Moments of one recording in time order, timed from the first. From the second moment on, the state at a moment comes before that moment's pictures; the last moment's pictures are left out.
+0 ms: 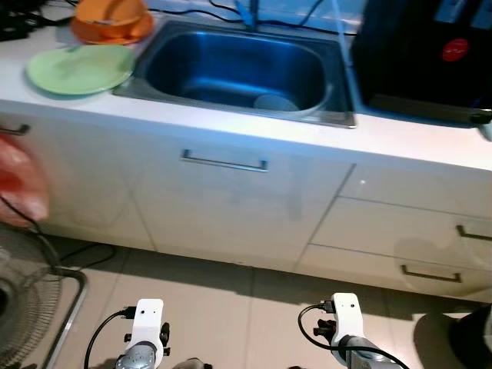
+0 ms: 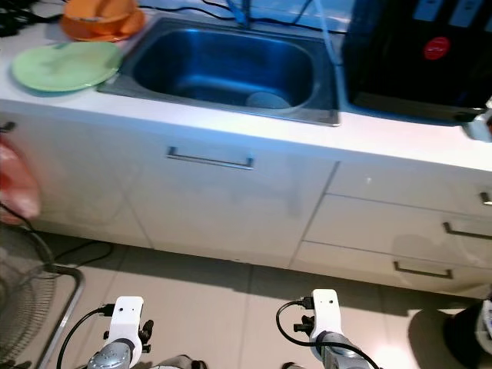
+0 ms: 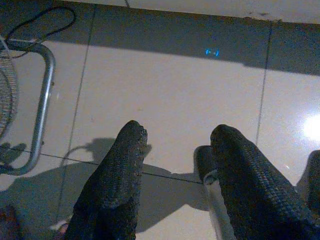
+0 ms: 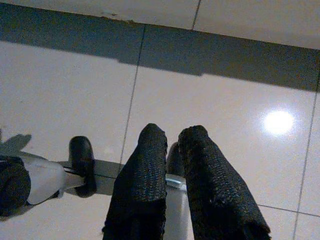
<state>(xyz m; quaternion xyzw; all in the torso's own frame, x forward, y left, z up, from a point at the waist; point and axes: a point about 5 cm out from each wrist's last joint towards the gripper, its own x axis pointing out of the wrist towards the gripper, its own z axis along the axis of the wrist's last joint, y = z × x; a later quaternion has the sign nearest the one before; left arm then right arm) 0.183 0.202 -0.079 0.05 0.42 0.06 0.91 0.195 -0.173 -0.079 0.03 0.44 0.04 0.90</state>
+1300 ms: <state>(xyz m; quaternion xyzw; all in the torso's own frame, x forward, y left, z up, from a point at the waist) 0.185 0.200 -0.078 0.05 0.41 0.06 0.91 0.194 -0.174 -0.079 0.04 0.44 0.03 0.89</state>
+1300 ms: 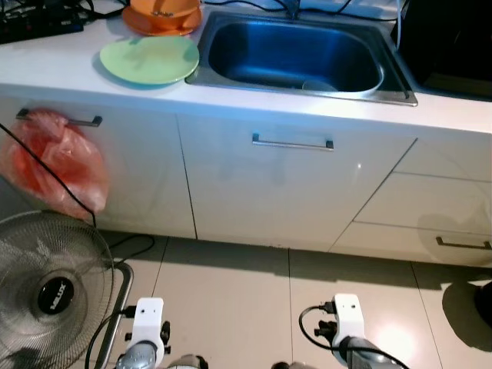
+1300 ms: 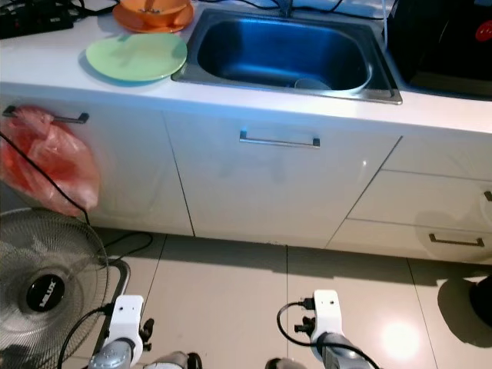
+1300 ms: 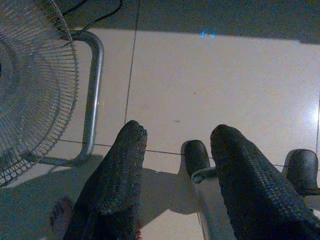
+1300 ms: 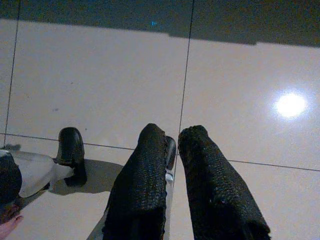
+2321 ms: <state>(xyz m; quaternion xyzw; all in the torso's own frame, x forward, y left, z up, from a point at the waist) 0.189 0.203 -0.075 0.06 0.40 0.06 0.91 0.200 -0.169 -0.077 0.04 0.44 0.04 0.90</state>
